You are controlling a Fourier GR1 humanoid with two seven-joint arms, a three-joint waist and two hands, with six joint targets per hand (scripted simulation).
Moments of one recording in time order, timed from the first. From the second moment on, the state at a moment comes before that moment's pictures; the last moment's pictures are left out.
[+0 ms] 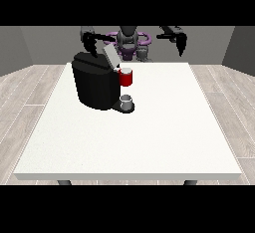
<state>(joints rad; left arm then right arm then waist) -0.30 0.02 0.19 -1.26 -0.03 -0.26 -0.10 -0.47 -0.18 -0.10 -1.18 -0.06 0.06 -0.03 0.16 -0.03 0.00</state>
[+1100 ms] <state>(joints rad) -0.26 0.09 0.17 -1.39 0.02 -0.22 -0.07 -0.65 -0.15 -0.08 -1.06 0.02 0.04 -0.11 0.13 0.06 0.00</state>
